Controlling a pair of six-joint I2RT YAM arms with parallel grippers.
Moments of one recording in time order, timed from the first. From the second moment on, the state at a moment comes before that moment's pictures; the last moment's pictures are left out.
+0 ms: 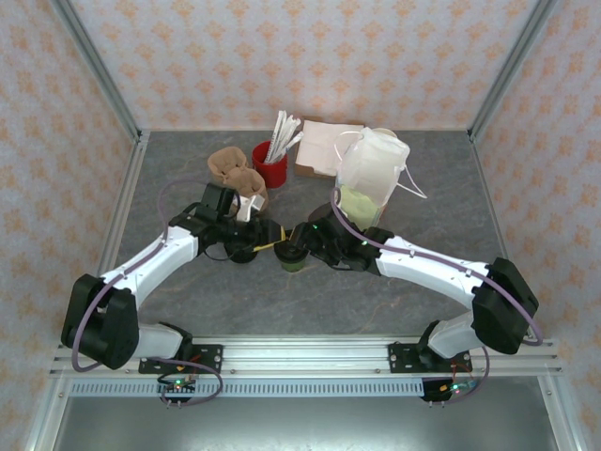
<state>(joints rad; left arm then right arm) -0.32 1.35 0.88 -0.45 0.73 -0.59 0.89 1.42 0.98 -0.38 0.06 1.16</state>
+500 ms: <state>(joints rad) -0.32 1.40 0.90 -0.49 0.70 -0.54 0.87 1.43 0.98 -0.38 0.06 1.16</state>
